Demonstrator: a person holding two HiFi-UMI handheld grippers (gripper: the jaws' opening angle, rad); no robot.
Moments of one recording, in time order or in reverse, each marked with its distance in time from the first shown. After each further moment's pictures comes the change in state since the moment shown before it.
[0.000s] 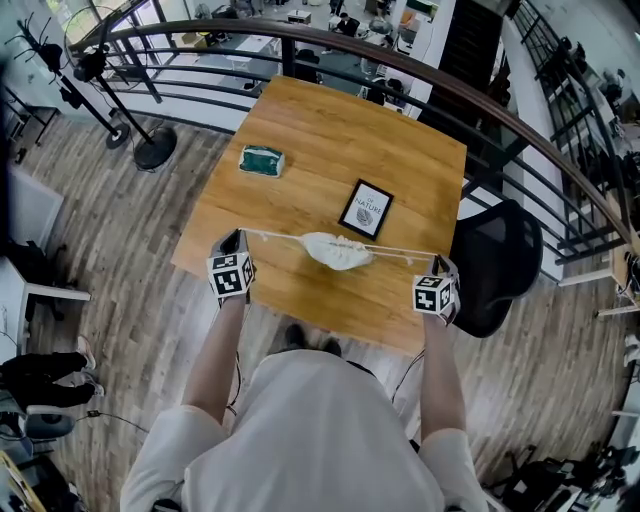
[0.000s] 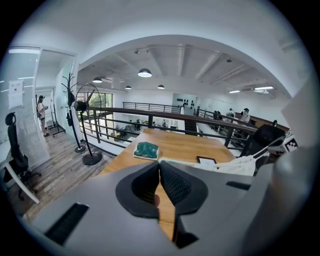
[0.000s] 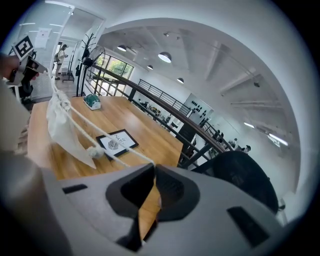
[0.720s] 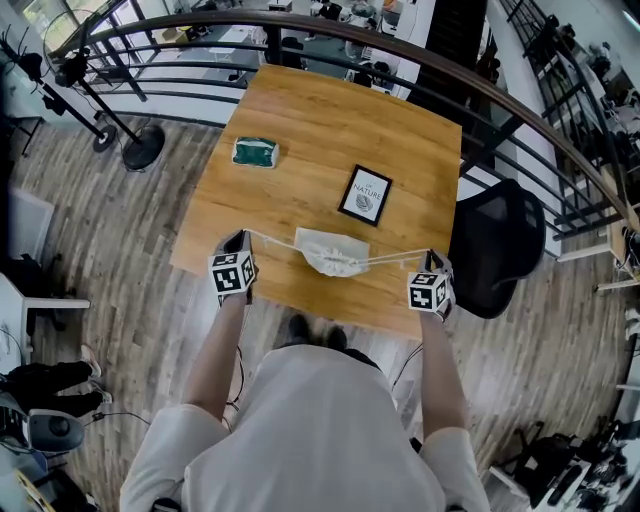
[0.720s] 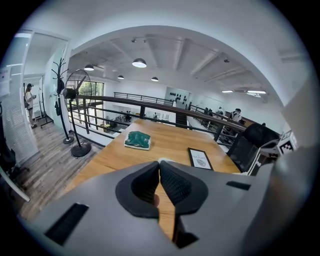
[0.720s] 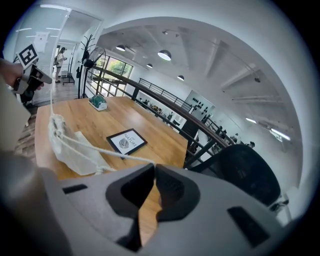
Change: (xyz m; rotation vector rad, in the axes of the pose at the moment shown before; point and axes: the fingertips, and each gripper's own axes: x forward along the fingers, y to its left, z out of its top) left arm 0.017 -0.001 -0.030 -0.020 0.095 -0.130; right arm -0.021 0.044 -0.004 0.028 0.024 0.032
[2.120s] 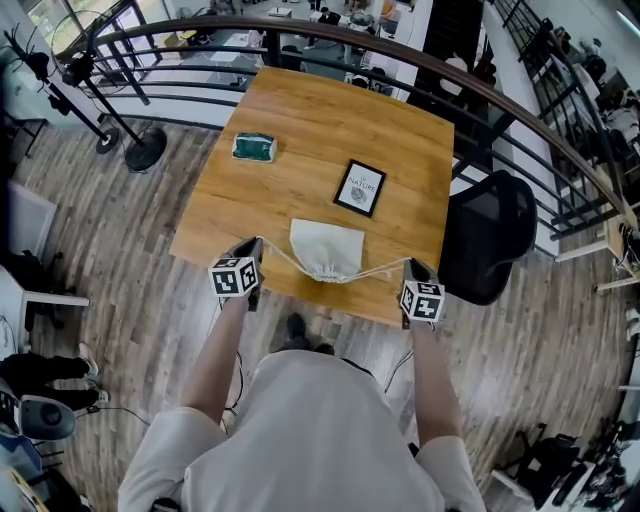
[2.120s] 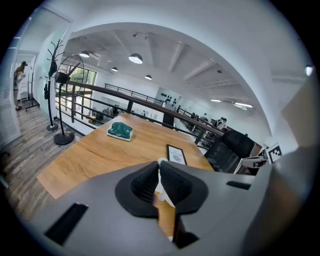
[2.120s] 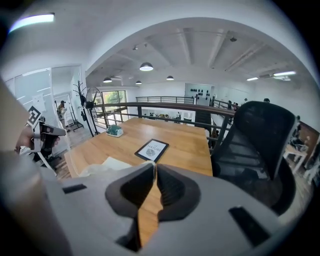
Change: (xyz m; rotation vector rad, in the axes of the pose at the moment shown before) left arm -0.039 -0.061 -0.042 -0.073 0.012 -0.195; right arm -0.052 0.046 -0.036 0.405 -0.122 0.286
